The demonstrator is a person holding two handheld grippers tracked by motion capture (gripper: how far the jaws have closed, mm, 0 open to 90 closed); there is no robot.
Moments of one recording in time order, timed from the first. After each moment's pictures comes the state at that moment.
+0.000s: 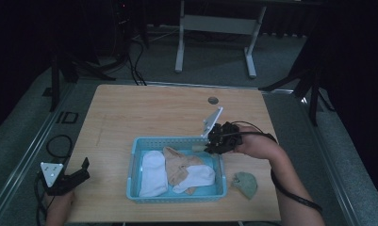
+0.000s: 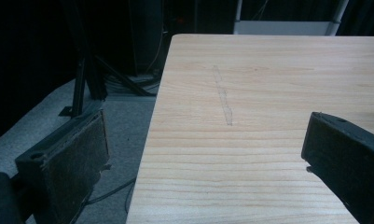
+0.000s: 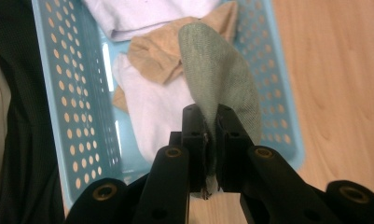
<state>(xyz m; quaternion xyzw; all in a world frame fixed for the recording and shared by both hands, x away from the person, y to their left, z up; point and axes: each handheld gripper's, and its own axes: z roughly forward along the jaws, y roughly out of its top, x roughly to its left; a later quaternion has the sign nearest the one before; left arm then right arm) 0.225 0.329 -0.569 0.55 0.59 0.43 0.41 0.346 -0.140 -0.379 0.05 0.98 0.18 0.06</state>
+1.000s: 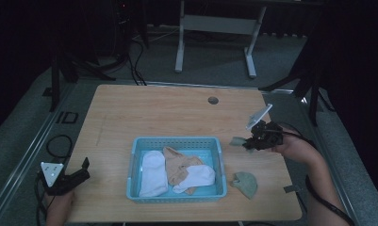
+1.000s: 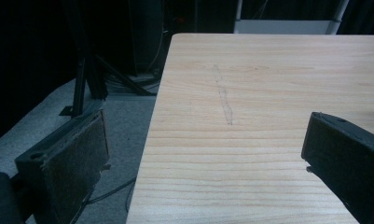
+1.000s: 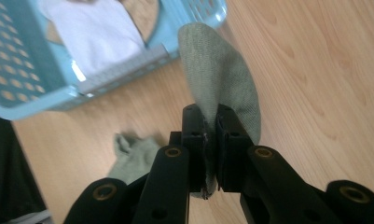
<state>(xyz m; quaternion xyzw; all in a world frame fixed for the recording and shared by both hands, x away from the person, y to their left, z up) 0.226 0.329 -0.569 0.55 0.59 0.43 0.40 0.371 -0.262 -0.396 0.19 0.96 0.18 0.07</state>
